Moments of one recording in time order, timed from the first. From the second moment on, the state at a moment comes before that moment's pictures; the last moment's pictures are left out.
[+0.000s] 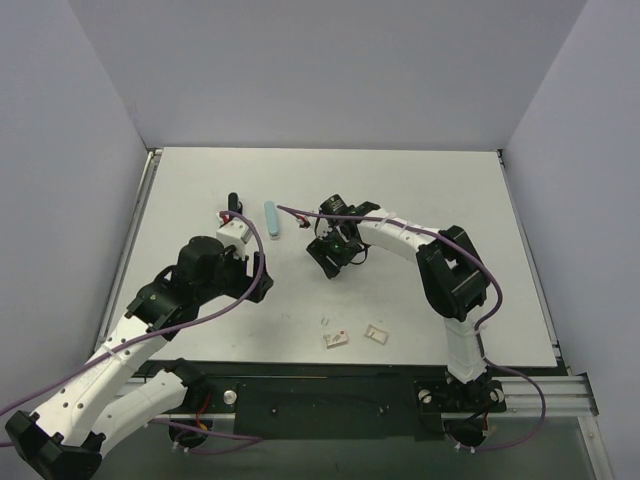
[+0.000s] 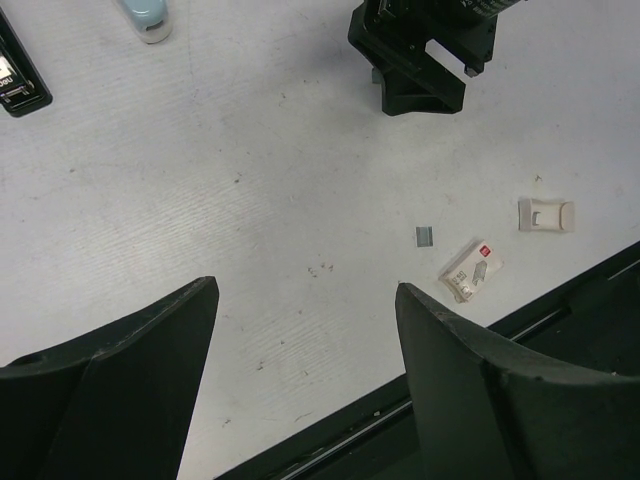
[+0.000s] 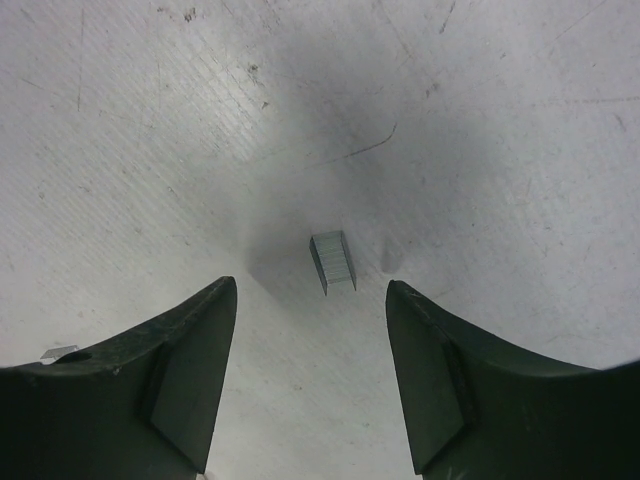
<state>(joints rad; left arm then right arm) -0.60 0.81 0.84 -0.63 0.01 -0.28 0.66 2.03 1.46 -0.65 -0.15 -0.21</state>
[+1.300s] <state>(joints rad) -0.57 0.81 0.84 -0.63 0.03 -0.28 0.73 2.07 1.47 -0.66 -0.01 -0.25</state>
